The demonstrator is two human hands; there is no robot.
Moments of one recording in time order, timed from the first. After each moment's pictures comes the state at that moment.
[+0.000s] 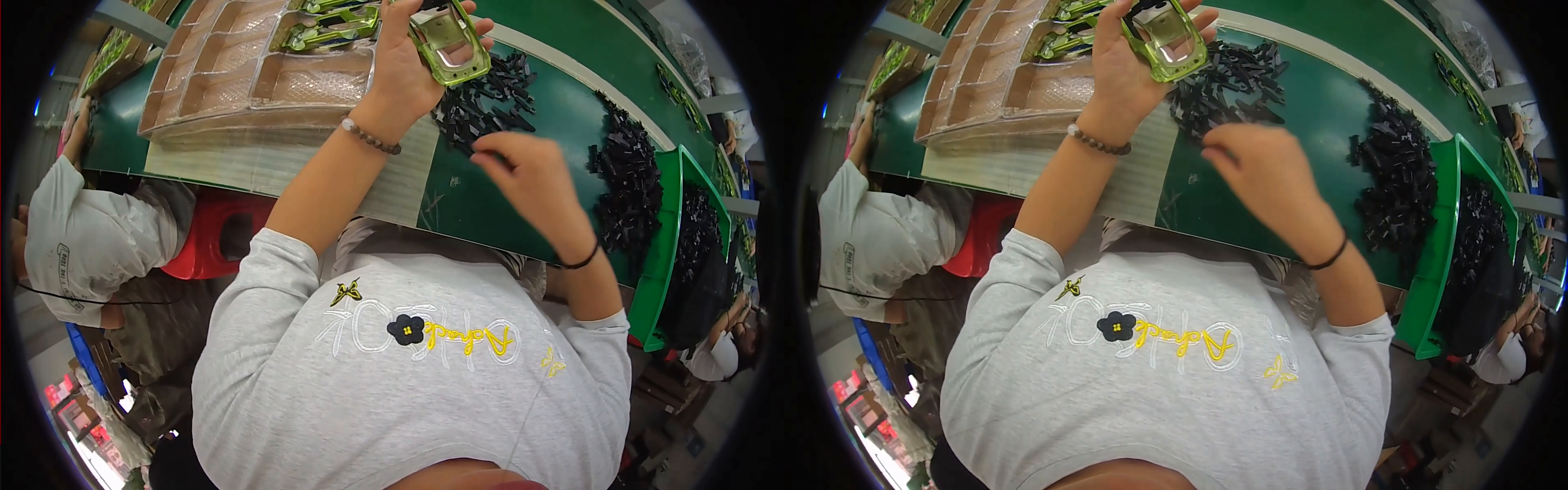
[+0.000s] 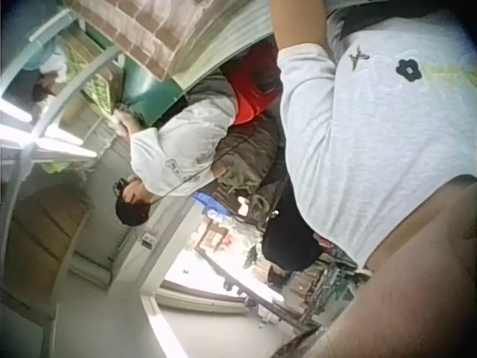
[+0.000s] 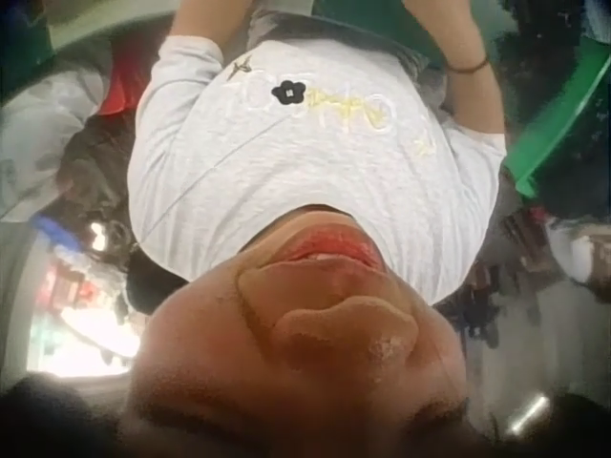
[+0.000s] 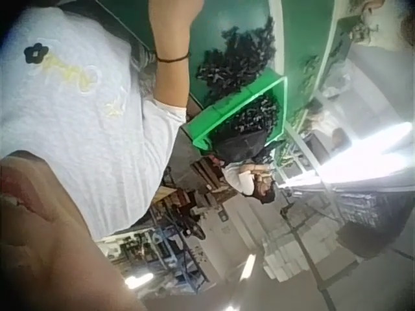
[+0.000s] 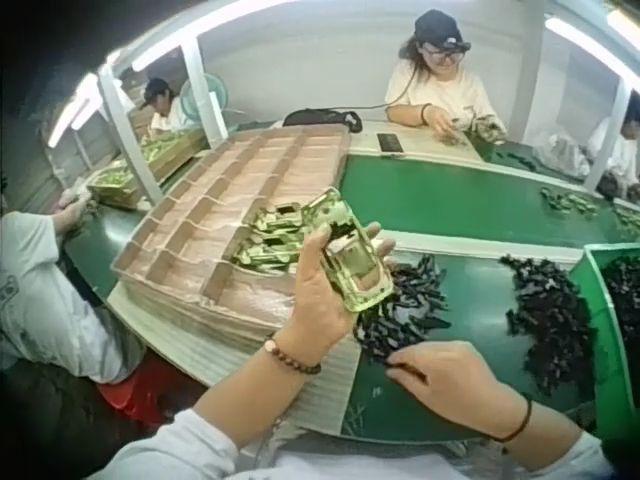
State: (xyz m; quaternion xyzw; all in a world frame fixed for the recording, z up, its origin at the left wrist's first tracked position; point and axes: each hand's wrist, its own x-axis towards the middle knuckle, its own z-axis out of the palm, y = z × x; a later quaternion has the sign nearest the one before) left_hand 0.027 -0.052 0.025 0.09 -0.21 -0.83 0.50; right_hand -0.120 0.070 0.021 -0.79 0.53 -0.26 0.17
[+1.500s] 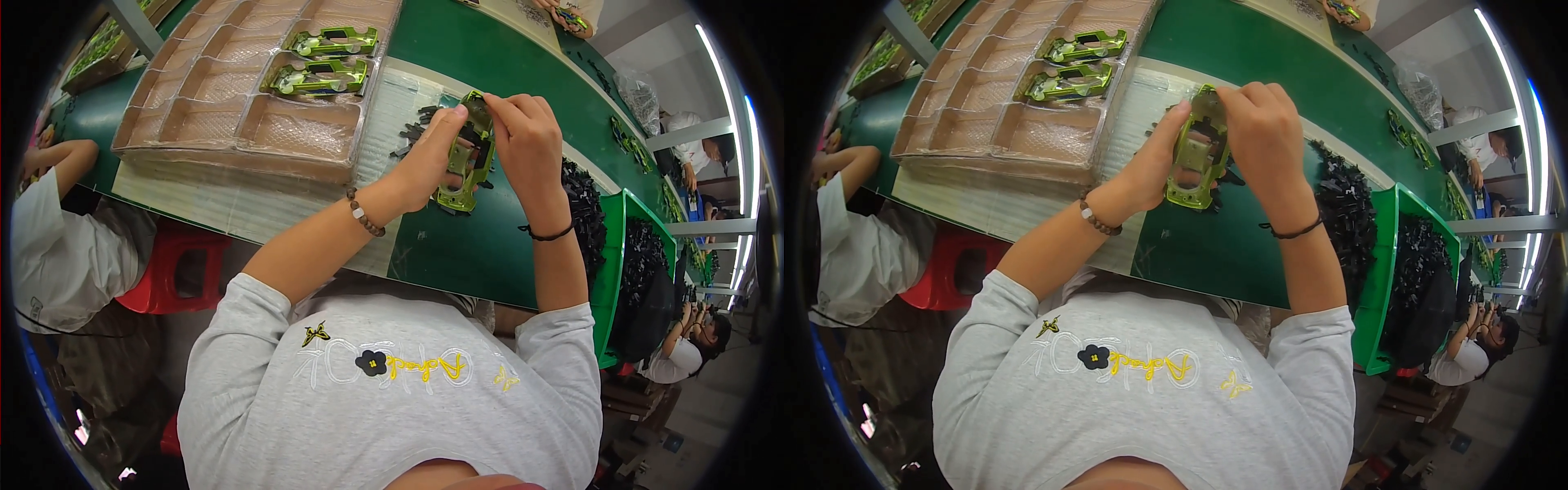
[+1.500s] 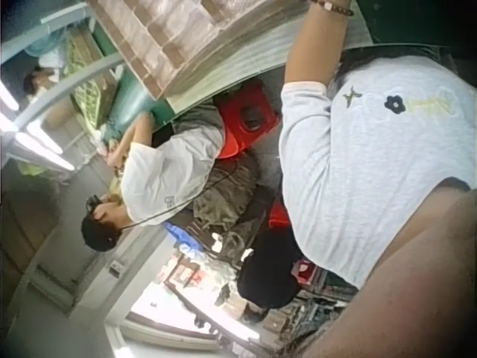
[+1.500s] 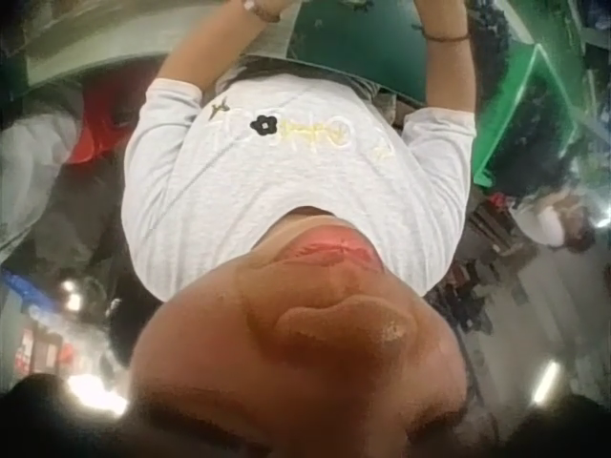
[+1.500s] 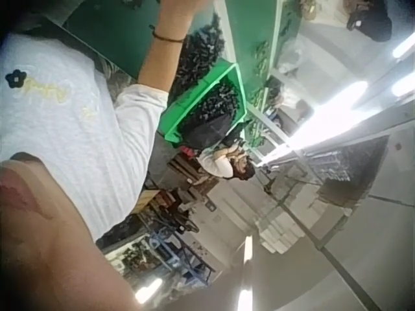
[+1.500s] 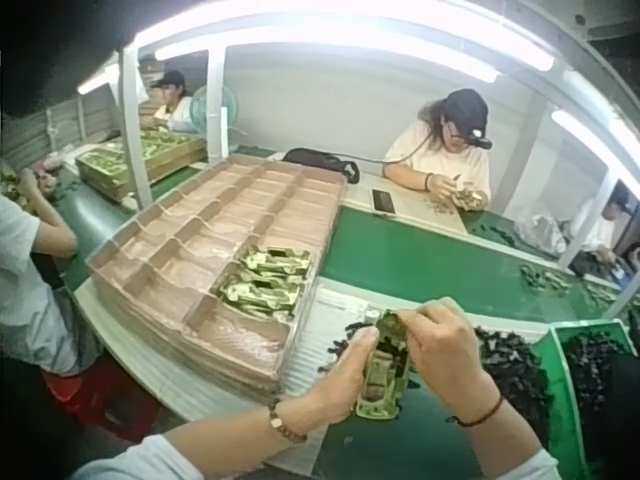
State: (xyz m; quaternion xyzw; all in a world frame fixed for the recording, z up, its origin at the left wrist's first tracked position) left_hand 0.009 -0.024 0.004 0.23 -0.38 -0.83 0.34; right_hand -0.133 -0.010 0.065 -0.79 0.50 -0.30 -0.20
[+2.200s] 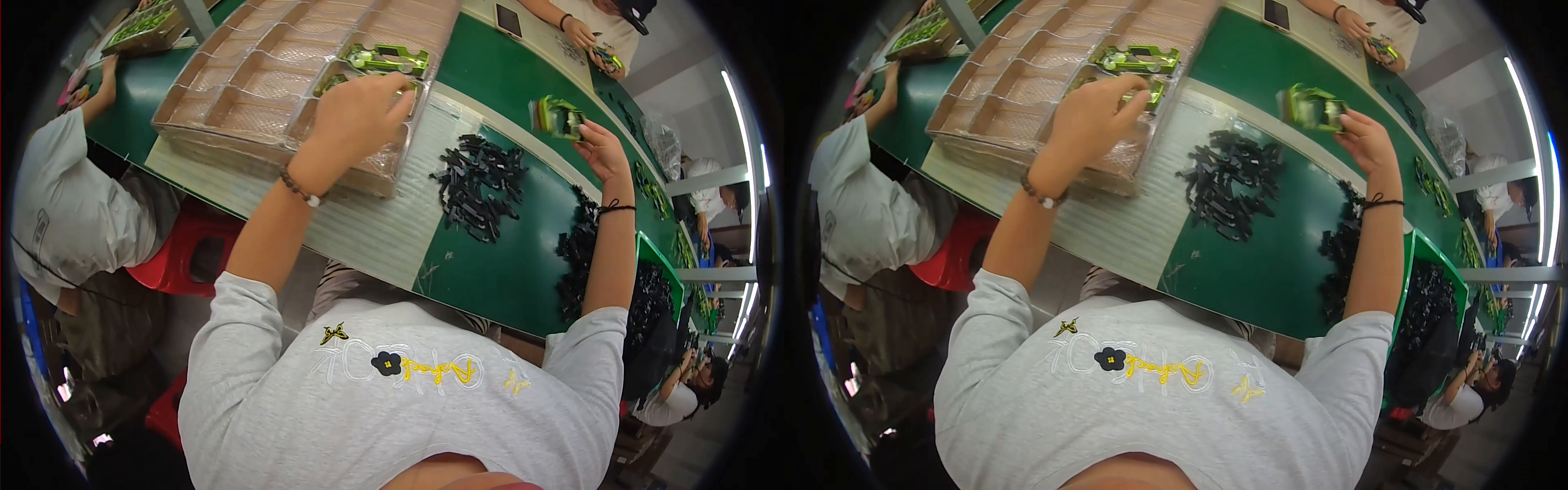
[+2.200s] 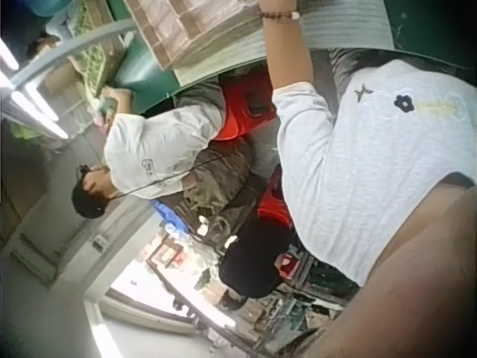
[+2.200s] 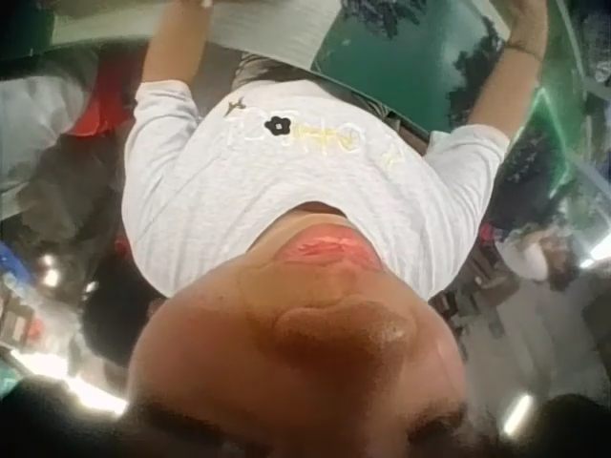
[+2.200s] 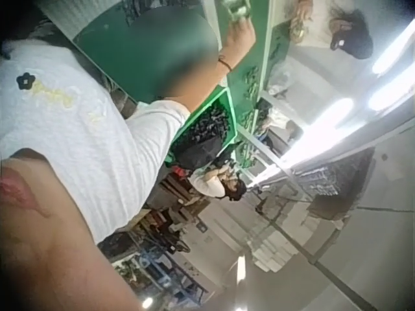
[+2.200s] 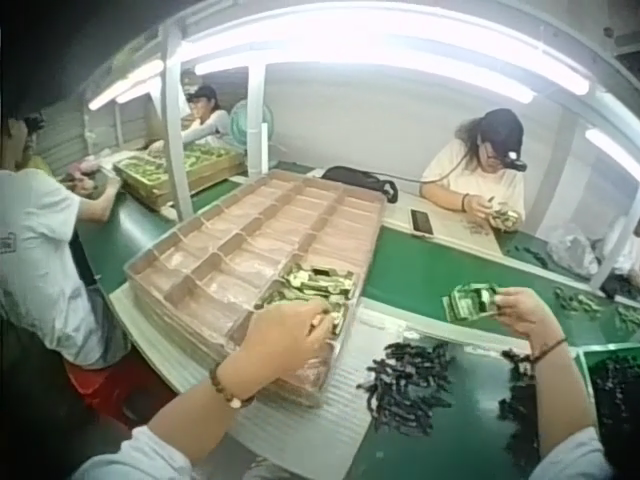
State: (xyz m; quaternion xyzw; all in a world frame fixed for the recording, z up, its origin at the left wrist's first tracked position) left_hand 0.127 -0.072 0.047 0.51 -0.79 -0.12 0.30; right_hand -0.287 -0.097 0.051 -0.39 0.62 -0.48 0.49
